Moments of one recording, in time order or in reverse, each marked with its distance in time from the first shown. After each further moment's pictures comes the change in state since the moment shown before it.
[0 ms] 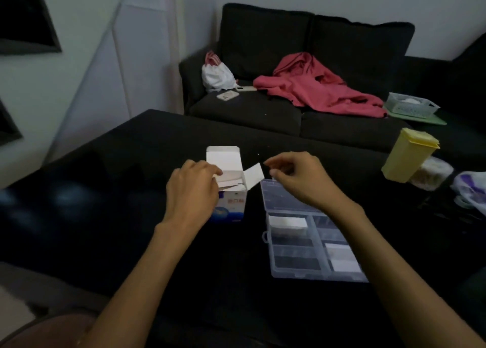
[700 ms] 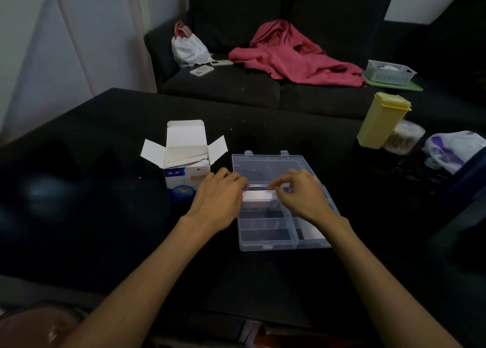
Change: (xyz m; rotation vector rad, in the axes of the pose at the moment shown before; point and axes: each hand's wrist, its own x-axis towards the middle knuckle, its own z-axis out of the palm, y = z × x) left_hand -0.017 0.070 0.081 0.025 -0.251 0.387; right_hand -0.047 0.115 0.038 -0.237 0.047 0.223
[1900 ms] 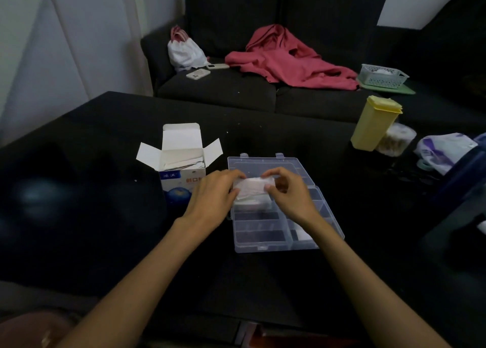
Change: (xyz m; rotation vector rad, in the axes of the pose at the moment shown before) left_hand 0.003 -0.002 -0.002 -0.327 0.072 -0.094; right_hand -0.011 -0.014 -0.006 0.558 0.000 0.061
